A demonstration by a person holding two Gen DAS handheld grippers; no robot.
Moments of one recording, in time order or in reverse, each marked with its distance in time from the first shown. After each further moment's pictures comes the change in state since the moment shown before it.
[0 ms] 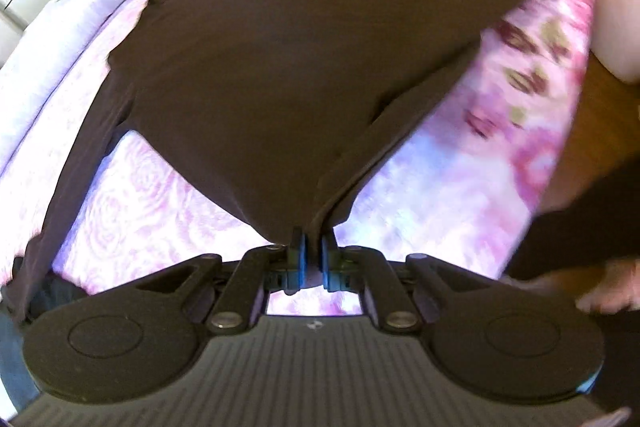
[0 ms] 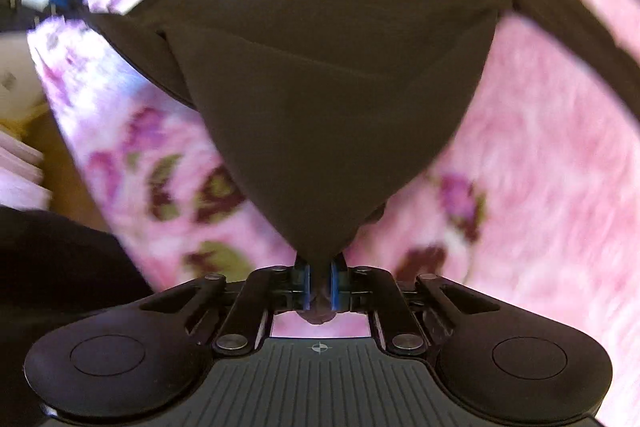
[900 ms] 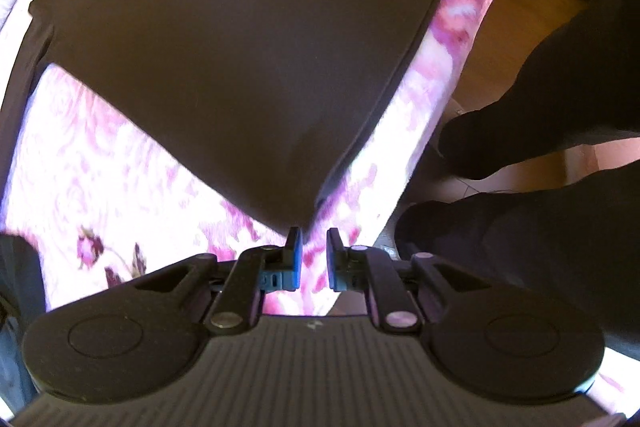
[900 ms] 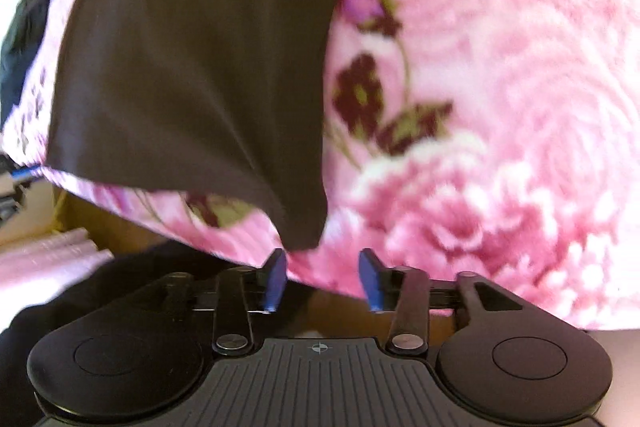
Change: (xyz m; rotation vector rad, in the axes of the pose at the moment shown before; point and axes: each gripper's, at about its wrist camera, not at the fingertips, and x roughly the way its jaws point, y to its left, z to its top) left arm 0.023 -0.048 -0.058 0.067 0.213 -0.125; right arm 0.010 -0.050 -0.028 0.484 0.233 0.054
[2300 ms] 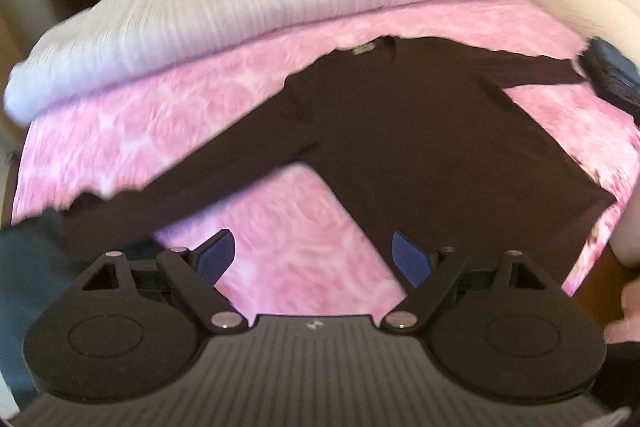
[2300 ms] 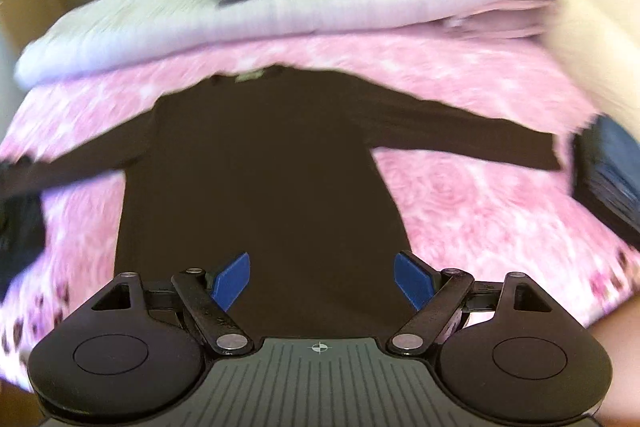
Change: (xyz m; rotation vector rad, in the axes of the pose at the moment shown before) left arm -0.168 0.272 -0.038 -0.506 -0.450 0.101; right arm -0.124 0.325 -0.012 0.213 -0.752 -0.442
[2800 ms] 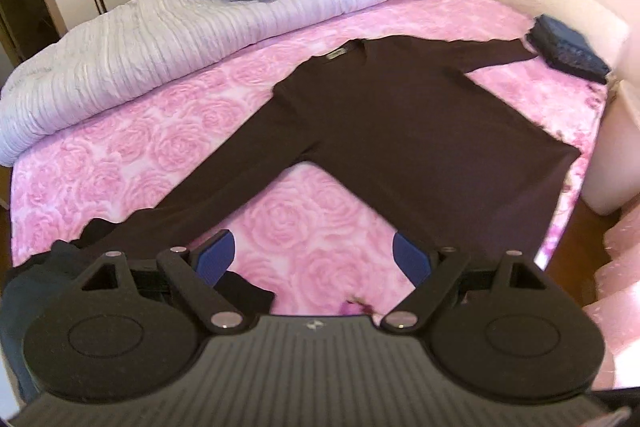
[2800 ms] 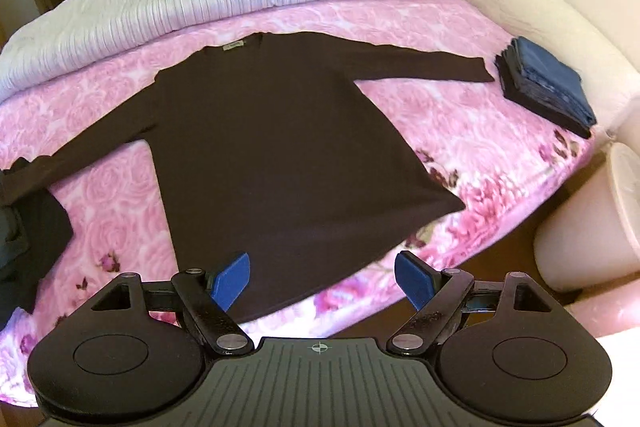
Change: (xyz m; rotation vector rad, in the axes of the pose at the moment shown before) left arm -0.048 0.058 -0.028 0.112 -0.029 -0.117; right arm -0.118 0.143 -0.093 0.174 0.072 -0.173
